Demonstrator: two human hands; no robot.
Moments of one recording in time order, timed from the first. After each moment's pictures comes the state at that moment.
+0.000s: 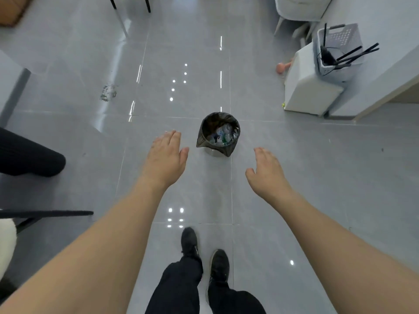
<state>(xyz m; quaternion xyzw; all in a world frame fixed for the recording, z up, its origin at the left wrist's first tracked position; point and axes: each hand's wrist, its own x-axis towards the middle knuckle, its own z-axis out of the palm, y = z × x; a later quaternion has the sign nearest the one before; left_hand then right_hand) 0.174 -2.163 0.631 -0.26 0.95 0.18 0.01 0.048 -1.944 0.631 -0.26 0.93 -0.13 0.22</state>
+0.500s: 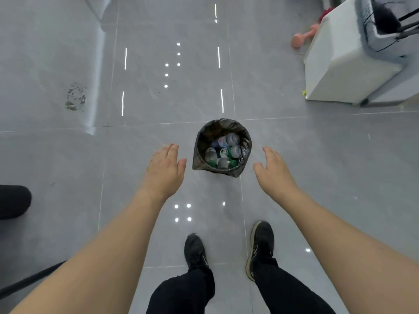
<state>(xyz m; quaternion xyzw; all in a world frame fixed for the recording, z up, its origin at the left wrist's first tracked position) -0.037 -2.293 0.382 -0.28 0.93 0.21 0.11 -0.169 -2.069 0.421 -0.11 0.91 -0.24 0.31</state>
